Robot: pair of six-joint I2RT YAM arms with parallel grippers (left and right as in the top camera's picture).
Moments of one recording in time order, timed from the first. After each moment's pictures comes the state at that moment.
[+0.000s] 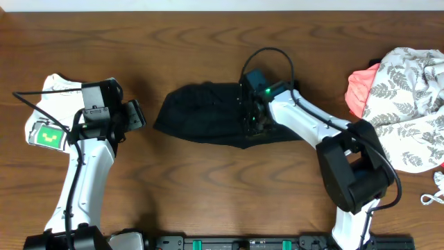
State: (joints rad) left arm 0.14 1.37 0.88 -0.50 0.02 -0.22; right arm 0.53 2.01 1.35 -0.80 -0.17 0.26
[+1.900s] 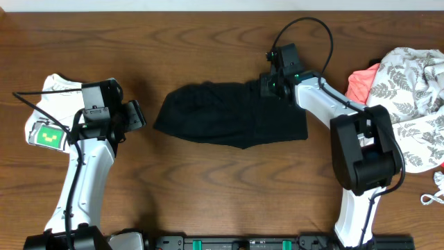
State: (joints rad) left arm 0.14 1.37 0.88 -0.50 0.02 -0.22; right arm 0.32 2.09 1.38 -0.30 -0.10 0.32
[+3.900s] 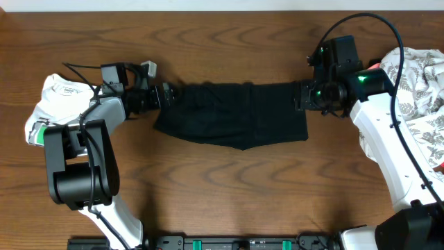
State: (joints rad) left arm 0.14 1.94 1.07 -0.15 0.71 -0.11; right arm 0.21 1.58 1.39 -0.98 -0.11 0.25
